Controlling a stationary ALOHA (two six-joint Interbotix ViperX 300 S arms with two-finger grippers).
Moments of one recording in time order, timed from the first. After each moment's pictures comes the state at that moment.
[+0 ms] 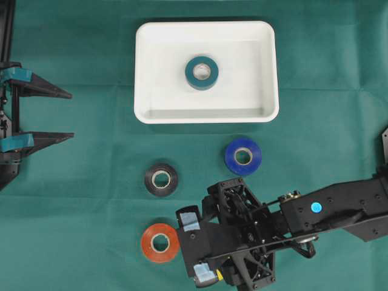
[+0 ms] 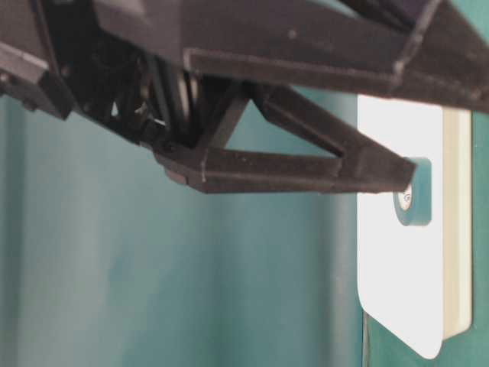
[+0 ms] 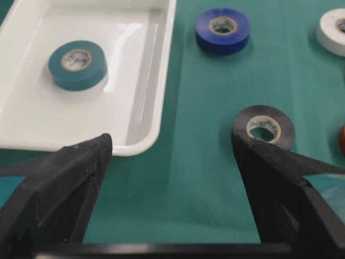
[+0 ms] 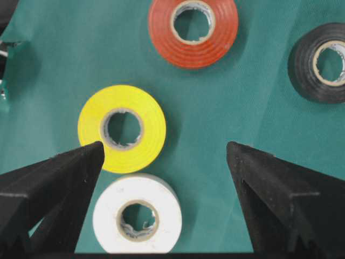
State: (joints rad) left arm 0.12 -1.08 1.23 0.00 0.21 0.04; right arm 0.35 0.12 0.13 -0.01 0.82 0.24
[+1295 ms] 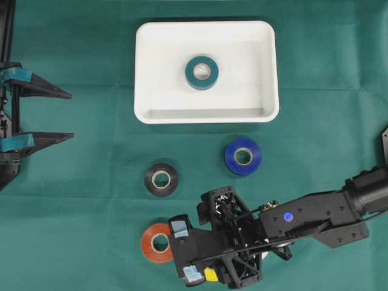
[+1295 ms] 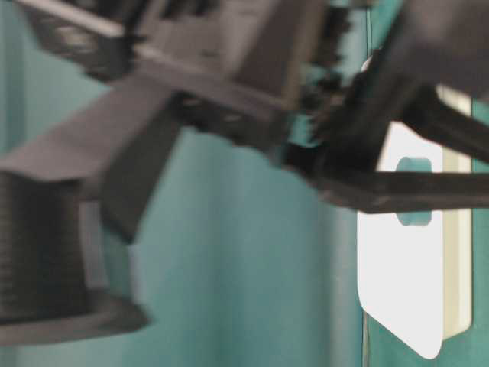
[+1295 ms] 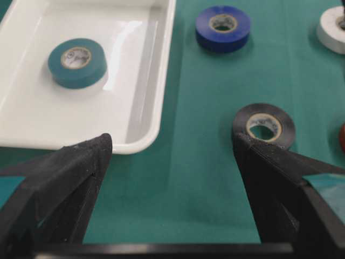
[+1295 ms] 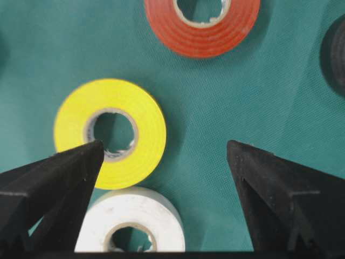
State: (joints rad) left arm 0.12 -1.08 1.22 0.00 0.22 0.04; right arm 0.35 0.24 0.19 -0.01 0.65 0.24
